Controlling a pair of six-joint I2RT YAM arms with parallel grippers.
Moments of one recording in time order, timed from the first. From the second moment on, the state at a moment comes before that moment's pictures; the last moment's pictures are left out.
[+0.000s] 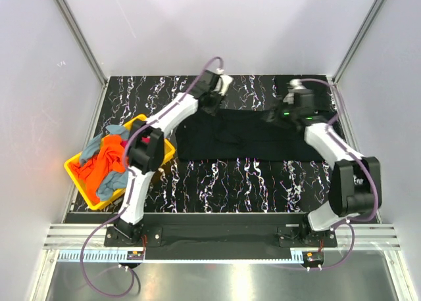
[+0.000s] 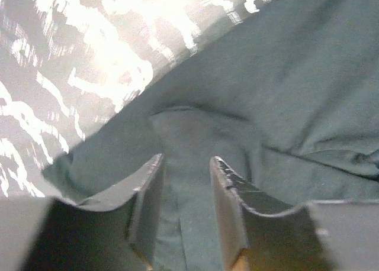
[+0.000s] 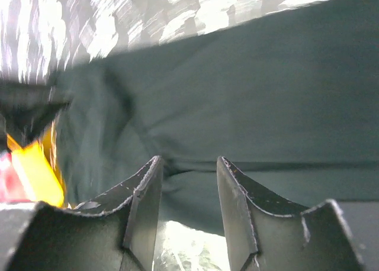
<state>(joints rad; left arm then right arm) -0.55 2.27 2.05 -0.63 -0.04 0.16 0.07 1.52 1.07 -0.17 -0.23 0.51</state>
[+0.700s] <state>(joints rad) -0.37 1.82 1.43 -0.63 0.15 -0.25 0.59 1.93 1.29 -0.12 -0.08 0.18</state>
